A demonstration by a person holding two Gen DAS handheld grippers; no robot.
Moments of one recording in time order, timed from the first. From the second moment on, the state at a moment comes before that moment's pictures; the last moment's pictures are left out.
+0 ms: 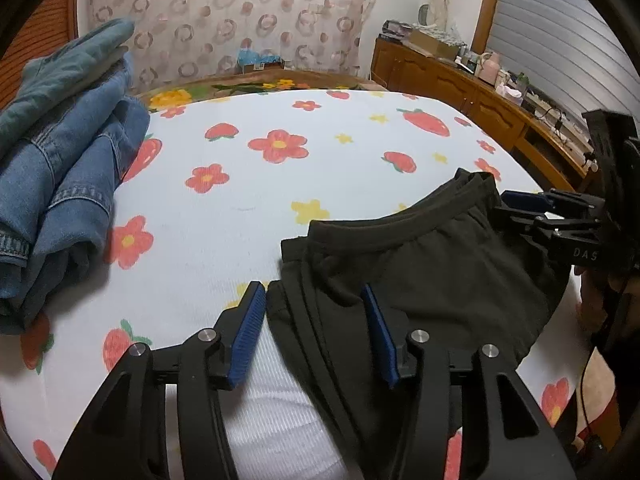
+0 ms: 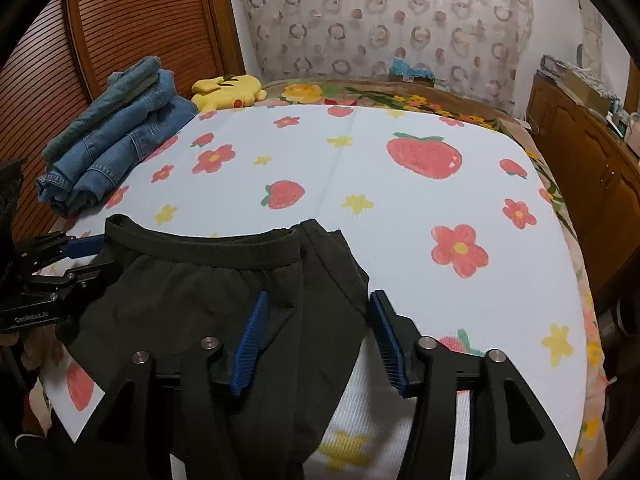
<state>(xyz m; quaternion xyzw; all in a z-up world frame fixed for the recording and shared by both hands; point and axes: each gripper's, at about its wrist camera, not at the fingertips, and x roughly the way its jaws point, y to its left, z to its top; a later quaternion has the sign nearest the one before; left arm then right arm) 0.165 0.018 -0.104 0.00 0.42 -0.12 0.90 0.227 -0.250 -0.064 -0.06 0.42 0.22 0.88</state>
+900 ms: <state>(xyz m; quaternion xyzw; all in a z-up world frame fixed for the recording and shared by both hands) 0.165 0.003 -0.107 0.03 0.43 -0.13 0.89 0.236 -0.258 -0.063 -0.07 0.45 0.27 0.85</state>
